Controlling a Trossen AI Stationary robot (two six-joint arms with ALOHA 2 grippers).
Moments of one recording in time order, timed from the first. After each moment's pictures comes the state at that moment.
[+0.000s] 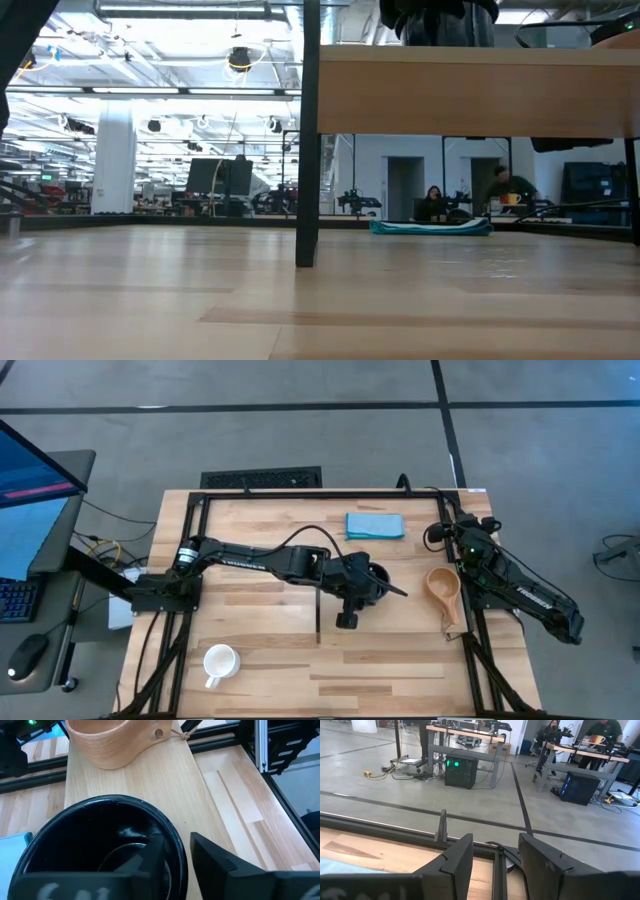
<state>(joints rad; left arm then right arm) -0.13 2.06 2.02 -0.63 0.02 0.10 -0.60 0.05 0.10 -0.32 0.83 0.00</state>
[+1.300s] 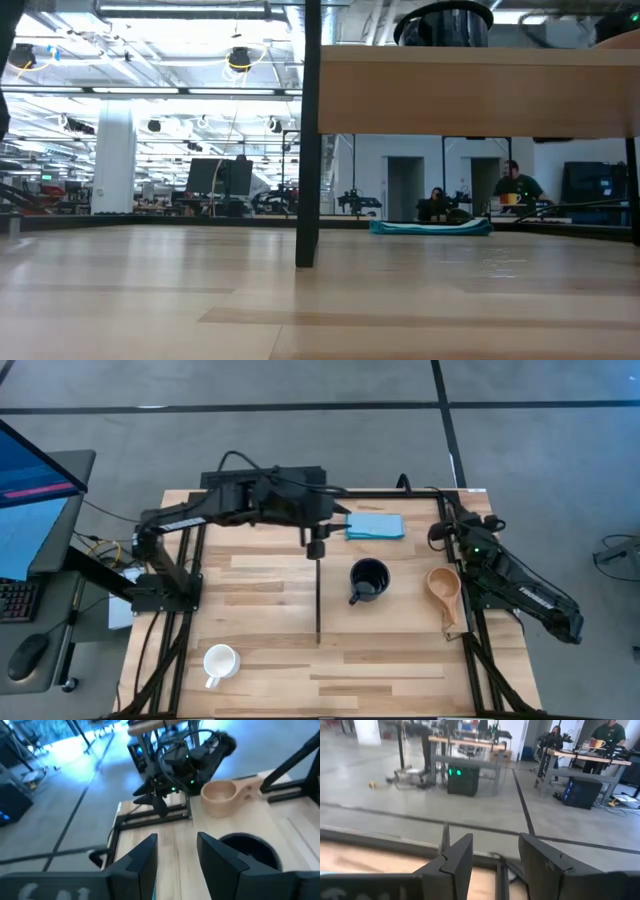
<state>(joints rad) 0.09 1.72 2.03 -0.68 -0.04 0.28 -0.60 0.04 0.13 -0.30 0.84 -0.01</state>
